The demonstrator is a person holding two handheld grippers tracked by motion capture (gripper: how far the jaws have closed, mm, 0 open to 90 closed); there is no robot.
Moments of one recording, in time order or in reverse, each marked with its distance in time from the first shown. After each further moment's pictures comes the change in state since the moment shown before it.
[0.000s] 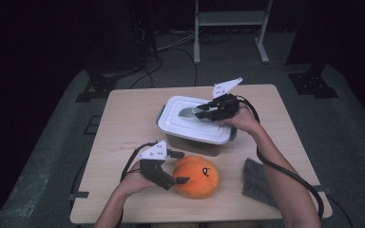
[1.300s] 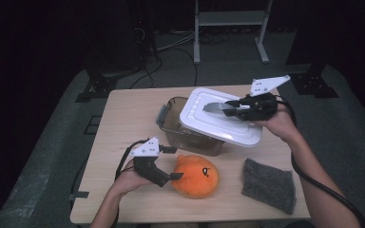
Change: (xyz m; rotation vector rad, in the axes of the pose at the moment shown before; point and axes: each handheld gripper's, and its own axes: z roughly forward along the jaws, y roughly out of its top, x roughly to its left) left arm 0.007 -0.003 -0.018 -0.026 0.067 -0.018; right arm 0.034 -0.003 -0.109 -0.071 -0.112 0.020
